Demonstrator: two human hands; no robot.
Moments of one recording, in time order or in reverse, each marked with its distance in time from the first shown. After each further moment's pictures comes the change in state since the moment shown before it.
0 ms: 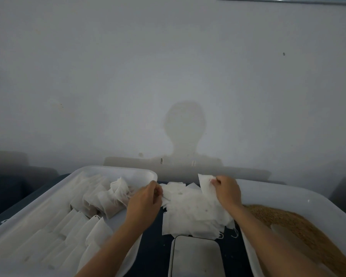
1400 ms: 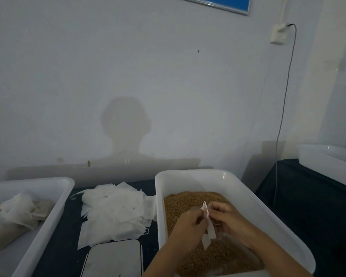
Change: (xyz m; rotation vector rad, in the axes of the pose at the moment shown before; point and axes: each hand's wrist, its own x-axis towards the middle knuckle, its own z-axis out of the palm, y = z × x) left_hand -0.056 0.231 0.158 -0.652 -0.648 0.153; right_hand -0.105 0.141 -0.163 0.784 -0.449 0.367
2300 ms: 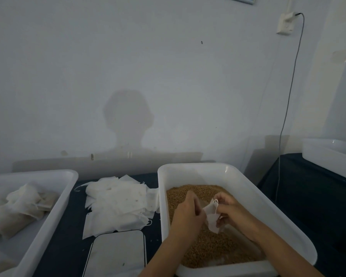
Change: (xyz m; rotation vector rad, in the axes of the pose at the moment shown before) left_hand -0.001 -0.003 0.000 0.152 0.207 0.012; right_hand 0.004 0.006 -0.003 -0.174 0.178 0.074
